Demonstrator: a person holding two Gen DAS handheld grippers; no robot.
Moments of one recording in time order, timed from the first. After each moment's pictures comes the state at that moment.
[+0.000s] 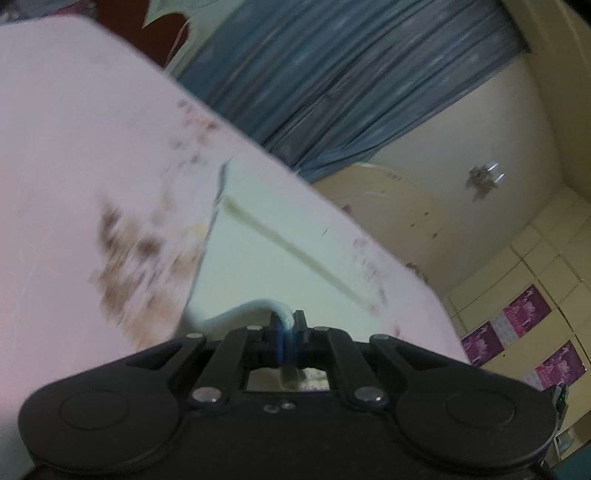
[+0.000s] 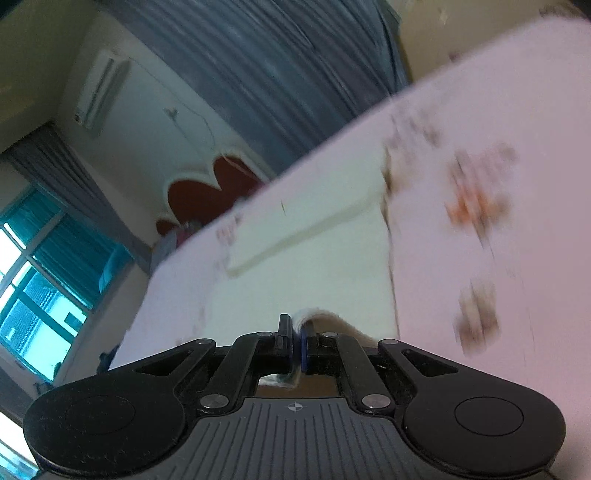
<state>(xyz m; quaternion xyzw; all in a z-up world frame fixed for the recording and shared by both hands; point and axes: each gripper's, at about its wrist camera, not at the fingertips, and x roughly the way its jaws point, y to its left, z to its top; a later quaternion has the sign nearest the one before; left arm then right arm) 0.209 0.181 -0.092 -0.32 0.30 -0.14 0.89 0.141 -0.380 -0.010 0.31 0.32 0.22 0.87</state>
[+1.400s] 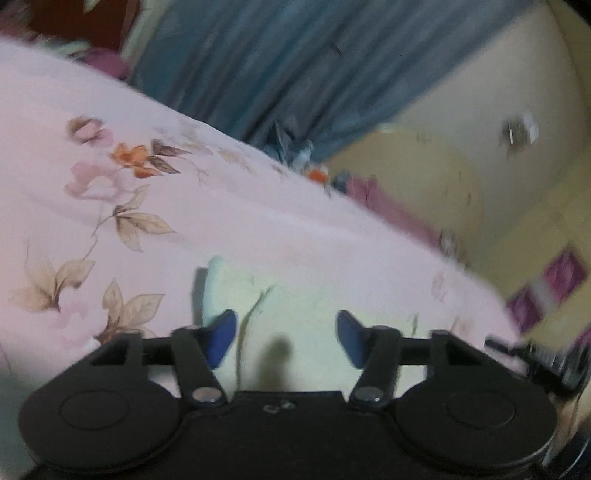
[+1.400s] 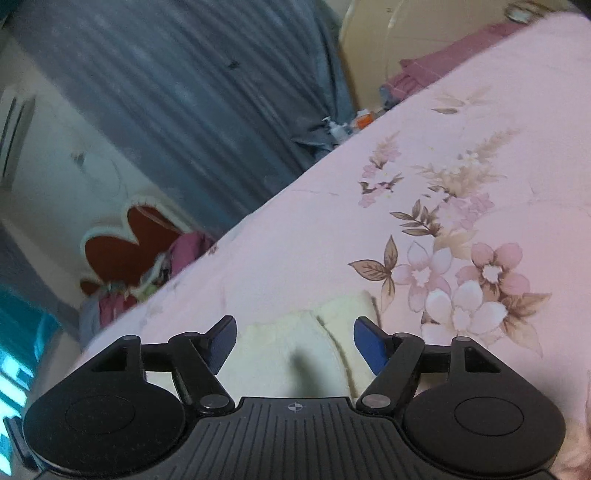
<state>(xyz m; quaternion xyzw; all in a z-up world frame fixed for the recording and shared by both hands) 0.576 0.174 -0.145 -0.21 0.38 -0.17 0.89 0.484 -0.372 -0.079 0.30 0.36 0.11 0.88</state>
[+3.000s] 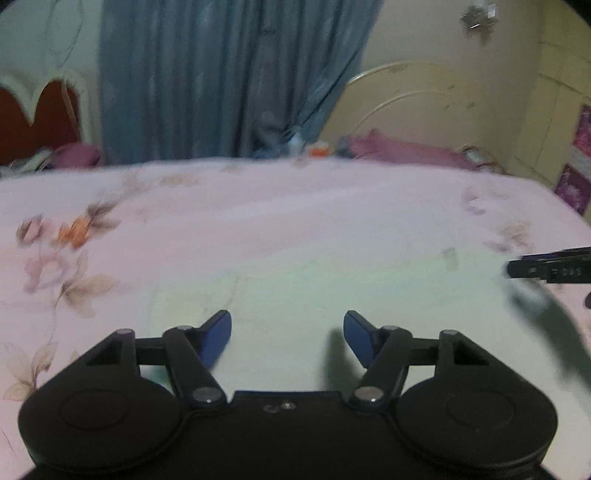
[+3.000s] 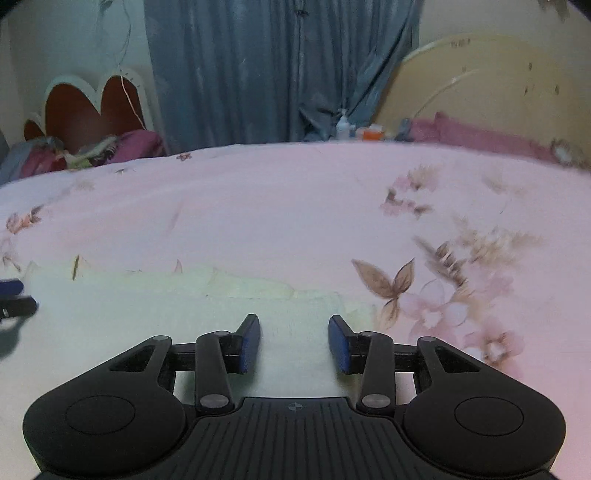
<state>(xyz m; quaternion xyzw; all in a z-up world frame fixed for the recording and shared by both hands) 0.562 0.077 -0.129 0.00 0.34 -0.16 0.93 0.497 -0.284 -0.089 0.03 0.38 0.07 0.92</state>
